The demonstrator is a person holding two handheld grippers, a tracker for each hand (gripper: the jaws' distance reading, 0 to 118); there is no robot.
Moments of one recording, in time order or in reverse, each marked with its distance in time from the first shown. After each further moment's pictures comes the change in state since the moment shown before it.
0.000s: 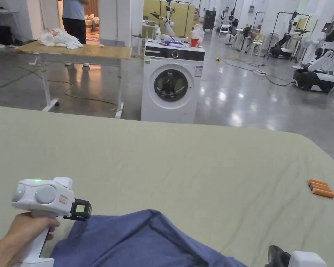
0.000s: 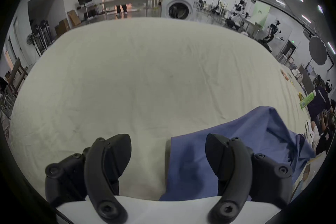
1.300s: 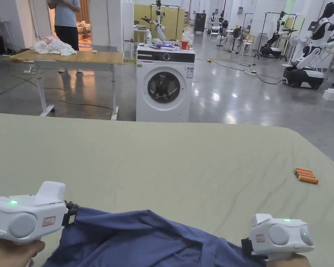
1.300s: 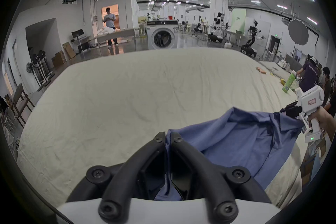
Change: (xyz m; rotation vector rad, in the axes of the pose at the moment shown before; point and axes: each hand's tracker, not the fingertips) left arm 0.018 -0.075 0.142 0.281 -0.022 -0.158; right arm 0.038 -0.001 -0.130 -0.587 0.110 -0.020
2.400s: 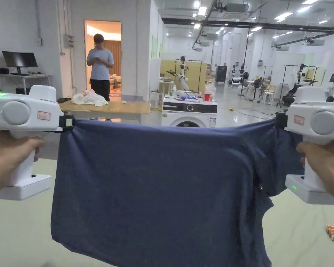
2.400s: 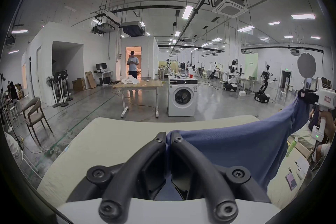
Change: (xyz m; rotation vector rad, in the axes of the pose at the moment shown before) left arm -0.080 0.249 0.155 0.409 0.145 0.083; right arm -0.061 0.257 0.284 0.848 -0.059 0.068
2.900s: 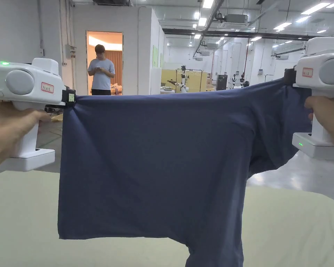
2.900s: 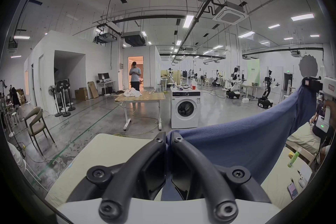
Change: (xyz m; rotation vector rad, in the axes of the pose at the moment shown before) left arm 0.006 0.074 -0.023 0.079 0.025 -0.026; right arm 0.013 0.099 -0.024 0.135 -0.042 0.013
